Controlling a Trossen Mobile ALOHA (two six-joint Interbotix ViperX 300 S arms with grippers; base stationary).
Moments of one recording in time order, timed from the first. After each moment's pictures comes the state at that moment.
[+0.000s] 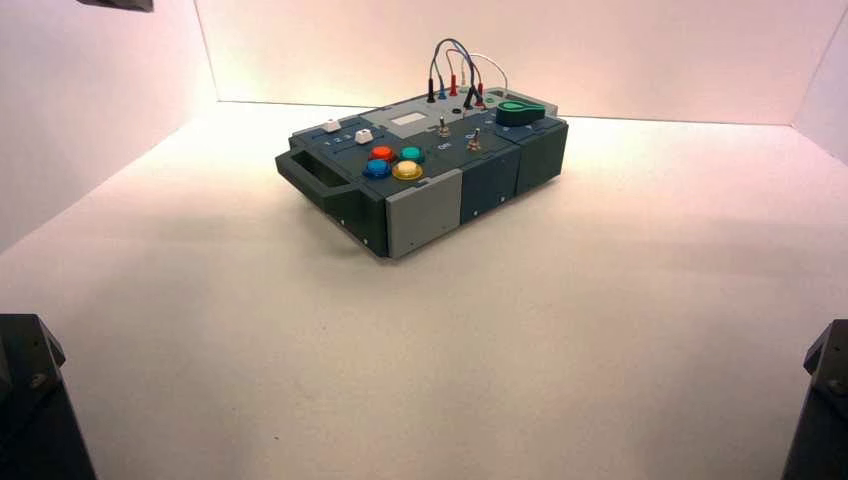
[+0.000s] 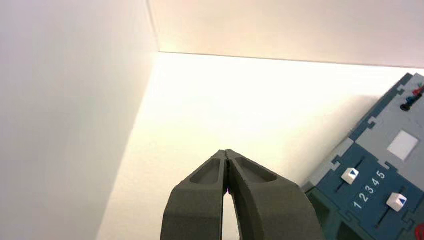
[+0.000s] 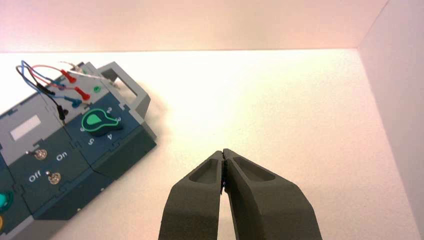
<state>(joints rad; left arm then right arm) 0.01 -0.35 0.93 -0.21 0.02 0.24 -0.13 -0.66 0.98 0.19 0.34 -0.15</state>
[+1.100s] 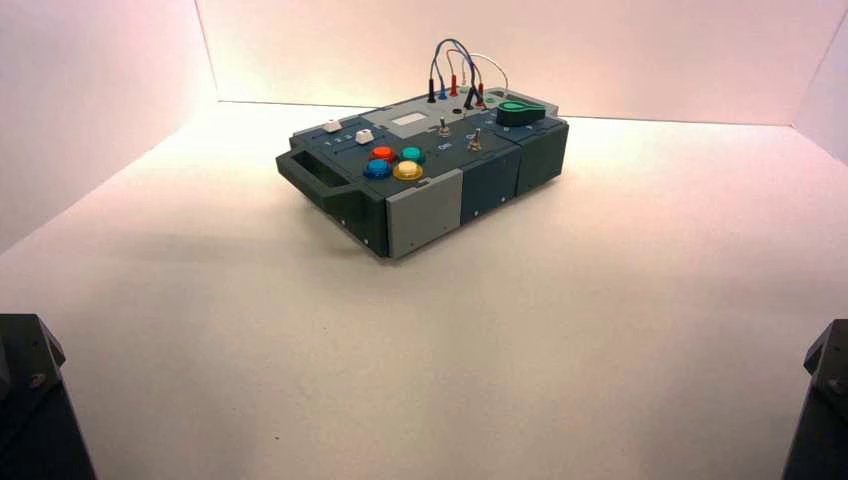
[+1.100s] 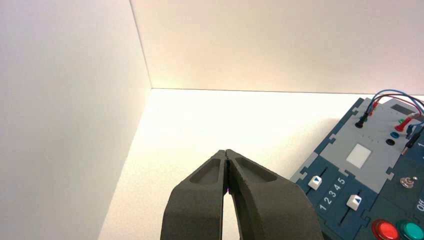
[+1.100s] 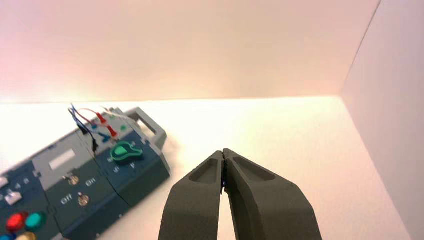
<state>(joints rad) -0.06 -0.57 1.04 -0.21 -0.03 0.23 -0.12 -1.01 1.10 0.23 0.30 -0.15</state>
